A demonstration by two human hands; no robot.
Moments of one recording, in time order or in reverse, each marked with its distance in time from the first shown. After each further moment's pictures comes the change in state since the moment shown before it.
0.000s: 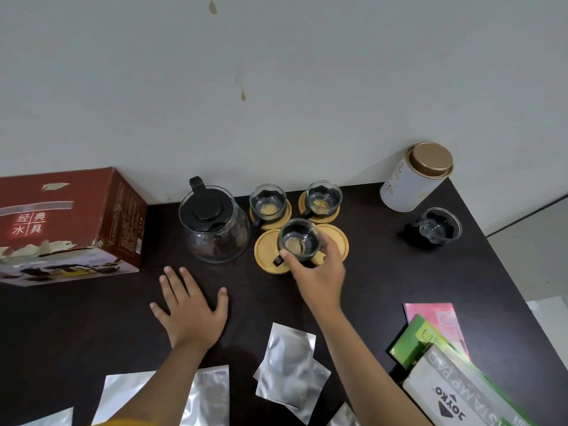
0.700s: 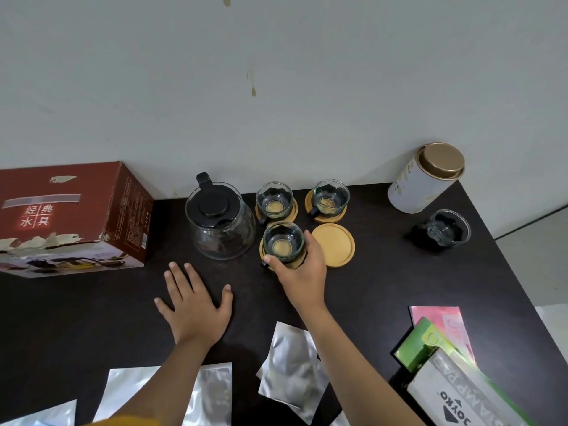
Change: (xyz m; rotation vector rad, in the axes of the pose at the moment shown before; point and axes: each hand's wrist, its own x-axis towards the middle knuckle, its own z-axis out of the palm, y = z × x) left_hand -0.001 0.001 -0.003 -0.006 0.002 0.009; right_hand -0.009 0.009 0.034 -0.095 -0.133 0.030
